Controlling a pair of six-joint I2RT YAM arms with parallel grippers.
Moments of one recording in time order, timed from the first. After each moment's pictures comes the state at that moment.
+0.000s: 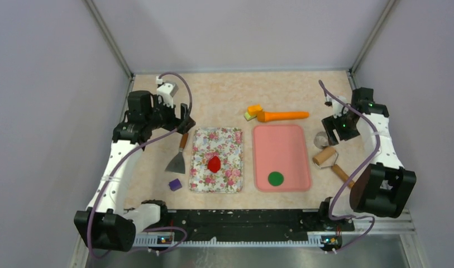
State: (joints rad) left arm -0.07 1.11 1.11 -0.58 0.47 0.08; right arm -0.19 1.40 1.21 -1.01 -0.13 -0.56
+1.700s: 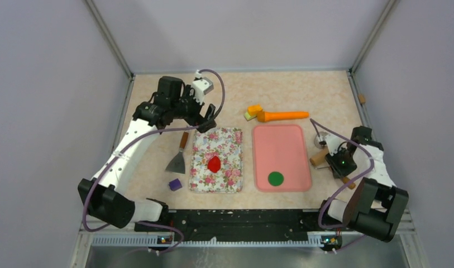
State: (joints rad) left arm -0.36 1.33 1.36 -0.73 0.44 0.24; right arm -0.38 1.23 0.65 -0.82 -0.14 -0.96
